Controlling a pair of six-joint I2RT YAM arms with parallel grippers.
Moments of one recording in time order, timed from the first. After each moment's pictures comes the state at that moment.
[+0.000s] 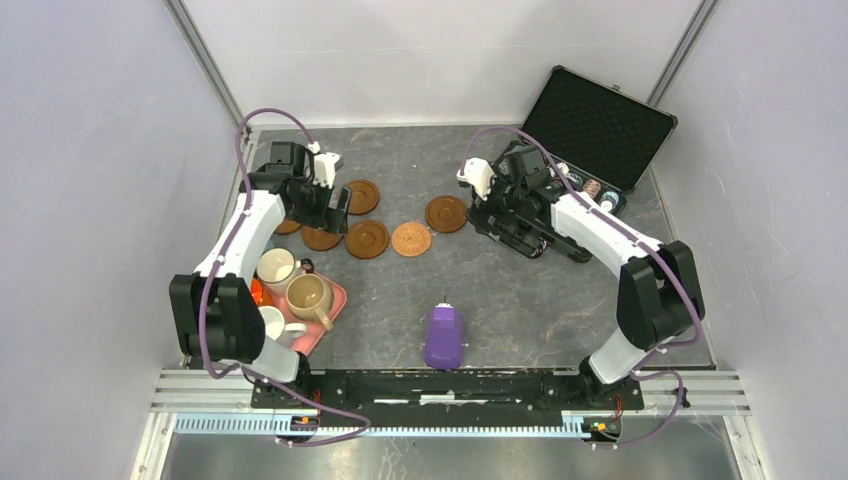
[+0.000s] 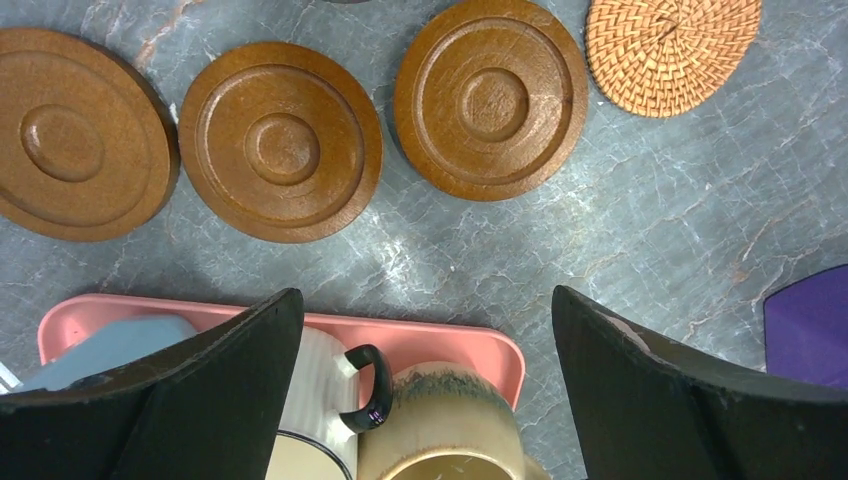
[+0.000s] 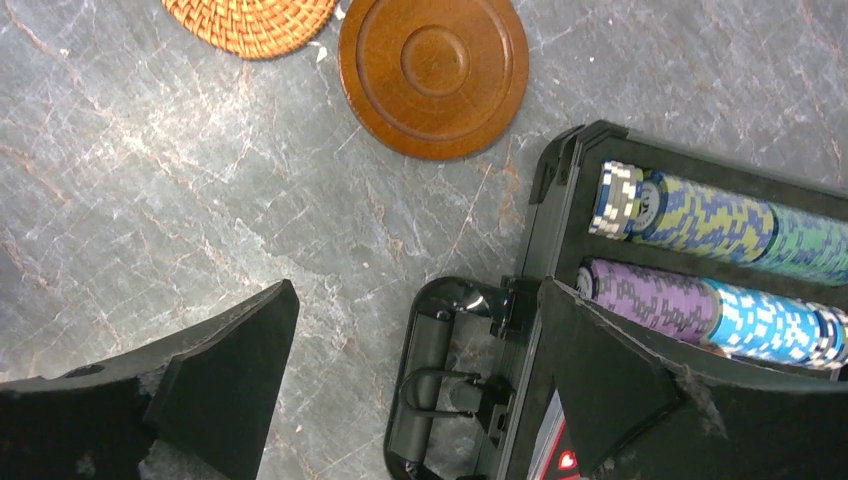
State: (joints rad) left arm -0.06 1.50 1.26 -0.82 0.24 0.26; right arm 0.42 1.62 1.21 -0.43 -0.35 -0.66
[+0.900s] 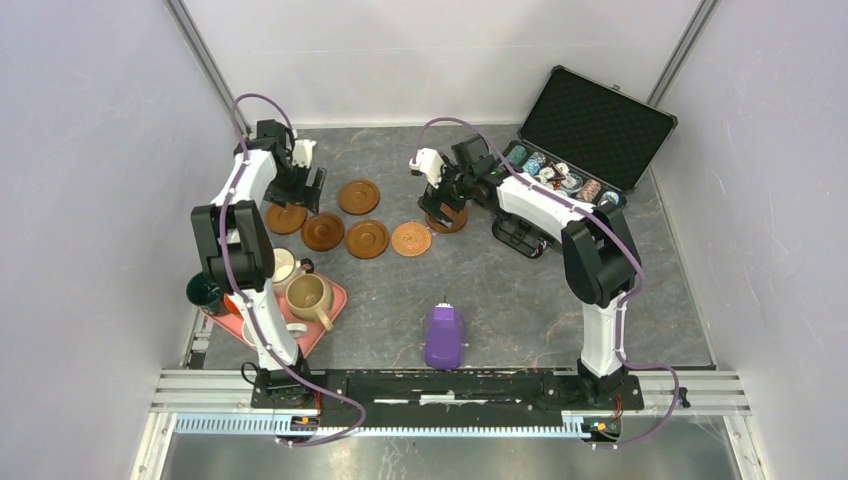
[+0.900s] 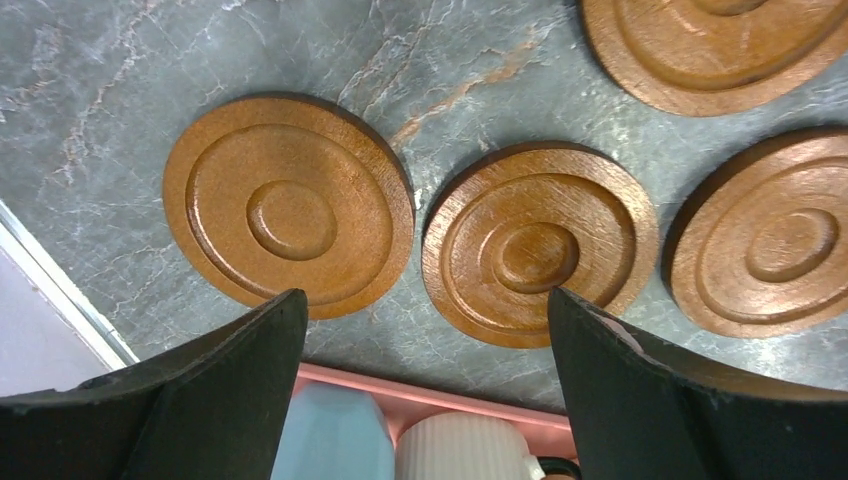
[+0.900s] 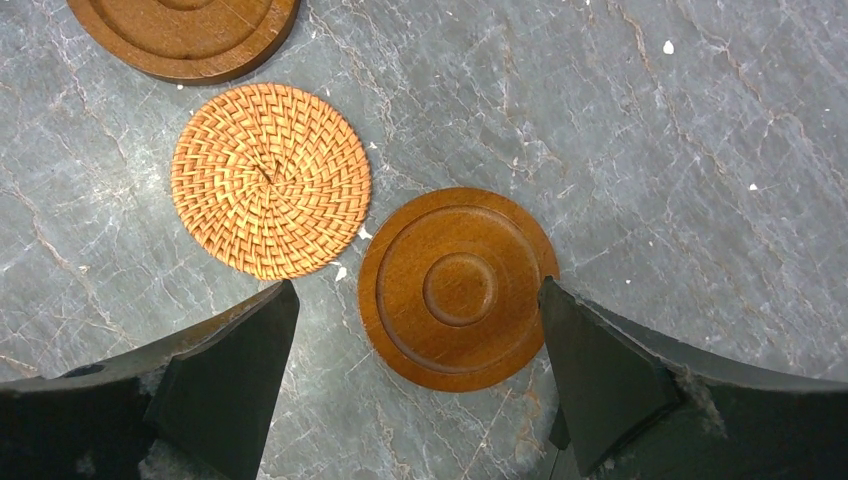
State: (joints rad) left arm 0.11 1.99 1.65 -0.87 0.12 0.36; right arm 0.56 1.99 1.56 -0.35 -0.37 -0.56
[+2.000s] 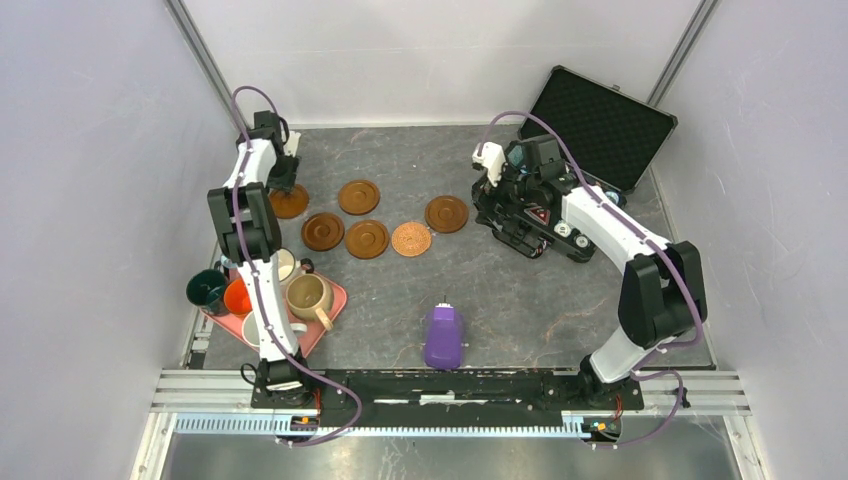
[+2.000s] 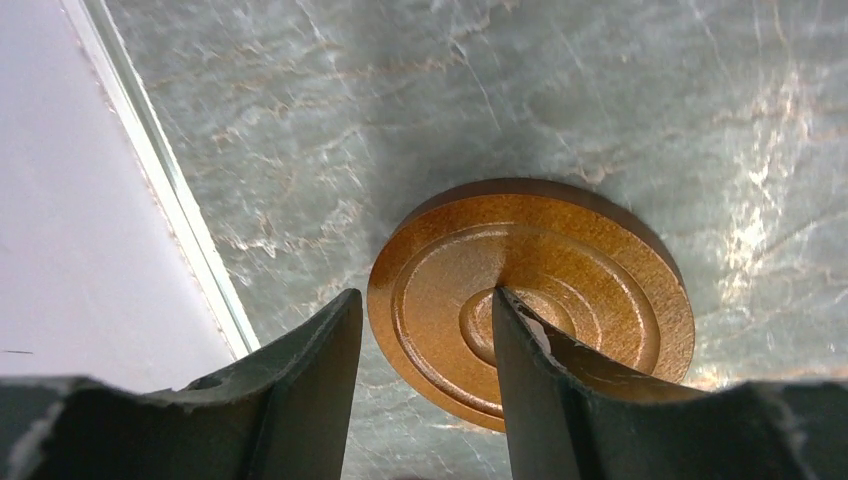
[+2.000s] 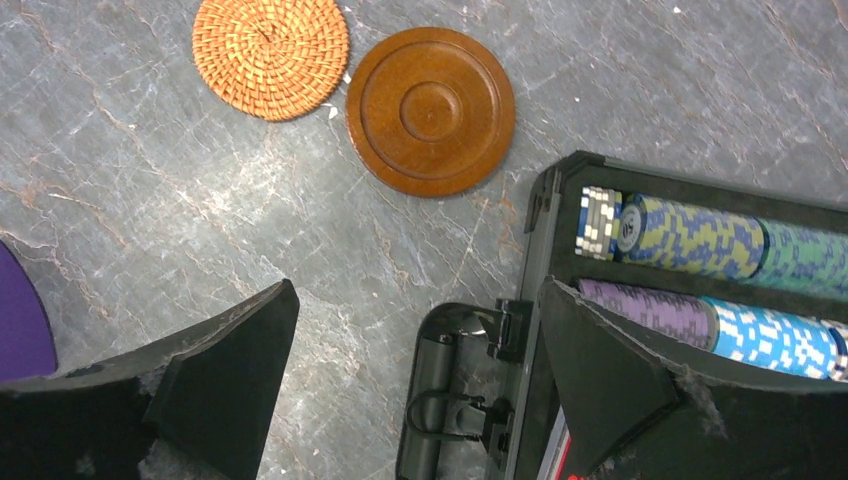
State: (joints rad) left arm 0.17 2.37 2.04 -0.84 -0.16 0.38; right arm 0.35 1.64 1.27 -0.41 -0.52 -0.58
